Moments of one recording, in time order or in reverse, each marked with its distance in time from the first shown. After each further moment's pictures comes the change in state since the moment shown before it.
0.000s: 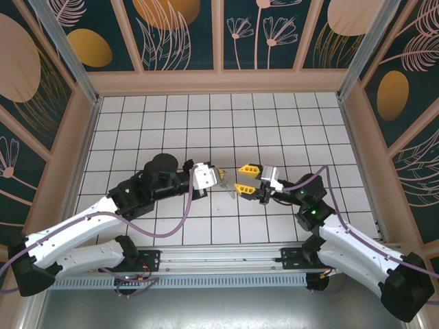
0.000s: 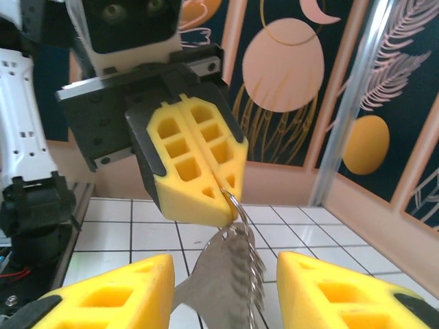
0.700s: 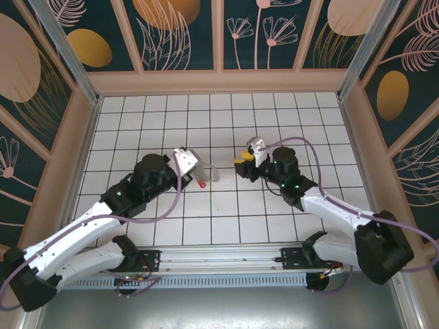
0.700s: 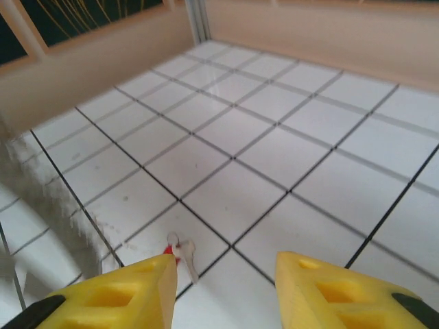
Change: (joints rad) left arm 0.180 -0.106 -0.131 -0.030 -0.269 -0.232; right arm -0.087 0.427 0.198 -0.282 0.324 0.168
